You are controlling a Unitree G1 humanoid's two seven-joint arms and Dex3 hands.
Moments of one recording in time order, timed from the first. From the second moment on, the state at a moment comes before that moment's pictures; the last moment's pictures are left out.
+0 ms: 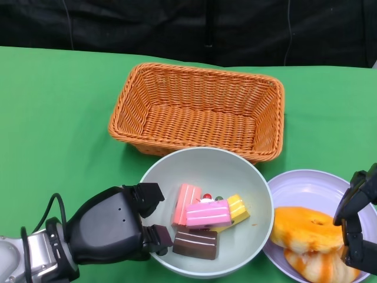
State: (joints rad) left arm -0.39 0.59 -0.64 0.42 1.29 -0.73 0.81; right arm 0.30 -0.09 -0.06 -0.26 -0.02 -0.65 0.06
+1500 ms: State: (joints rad) left arm -0.05 0.74 -0.22 -0.17 0.72 -0.85 0.26; right arm 0.28 -0.05 -0.08 -0.25 -0.02 -0.65 0.05
